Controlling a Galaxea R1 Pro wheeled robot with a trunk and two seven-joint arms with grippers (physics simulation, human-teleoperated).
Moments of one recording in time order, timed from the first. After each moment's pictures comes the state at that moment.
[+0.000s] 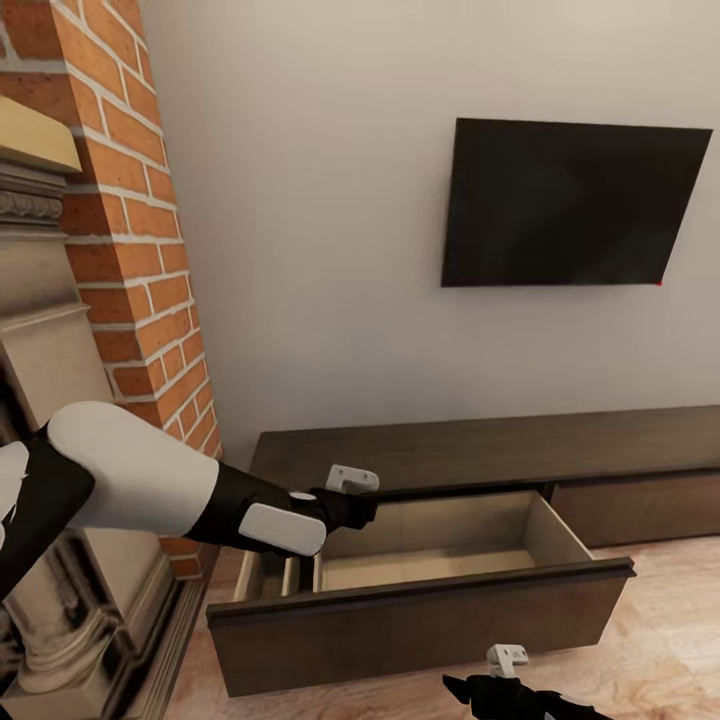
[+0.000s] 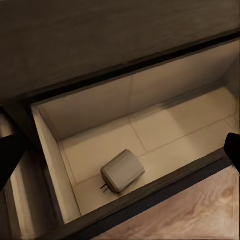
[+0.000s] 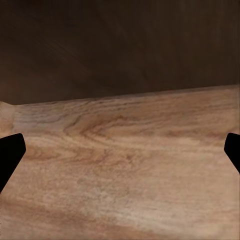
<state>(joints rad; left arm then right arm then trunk) -1.53 0.03 -2.34 -1.24 2.29 -0.28 0.56 -0.57 -0.10 0.57 0.03 -0.70 -0.09 0.58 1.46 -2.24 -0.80</state>
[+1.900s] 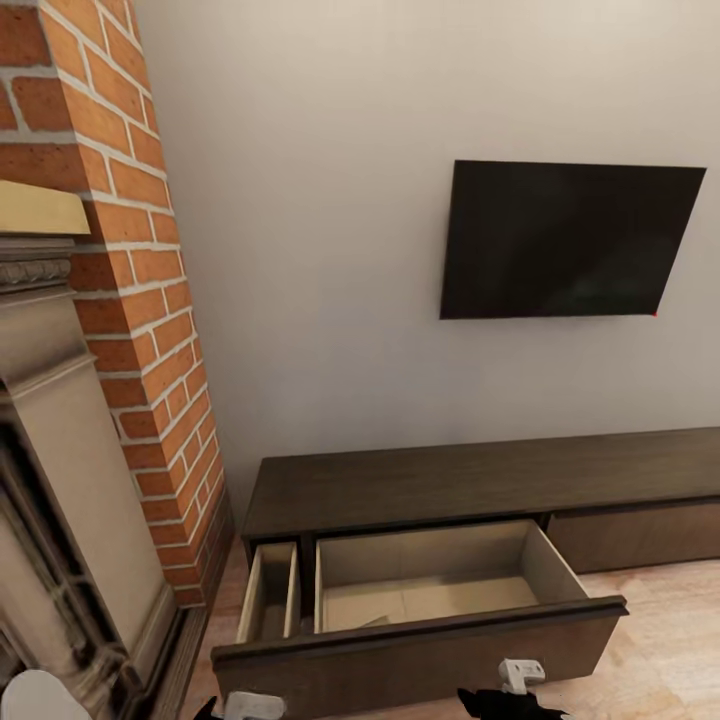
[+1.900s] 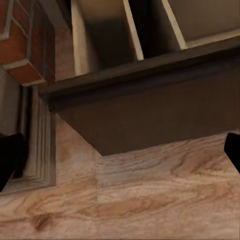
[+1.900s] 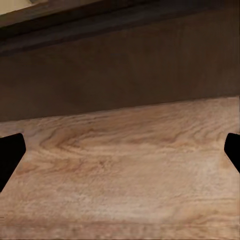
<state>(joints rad) -0.72 0.20 -2.35 -0.98 1.77 -0.64 0.90 -0.53 -0.09 0.57 0.03 -0.69 -0.14 0.38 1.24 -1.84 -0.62</state>
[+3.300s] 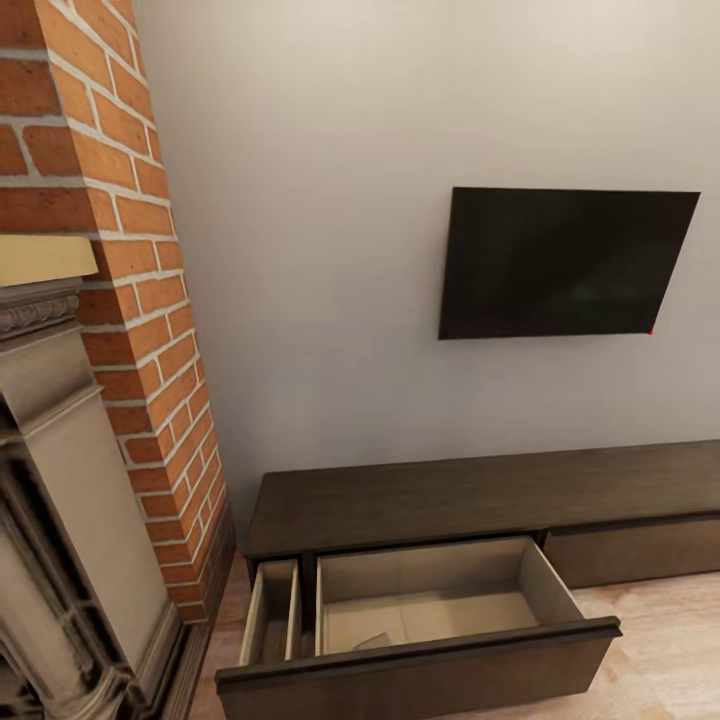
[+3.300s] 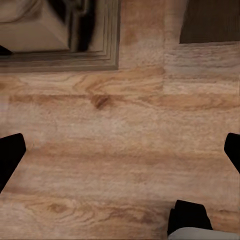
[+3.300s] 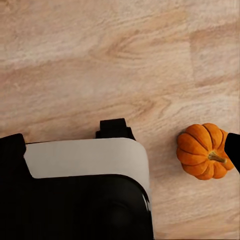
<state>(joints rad) -0.35 0.28 -2.33 -0.38 2.33 -0.44 0.23 -0.21 0.00 0.57 0.03 -0.65 -0.07 -0.07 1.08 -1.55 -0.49</state>
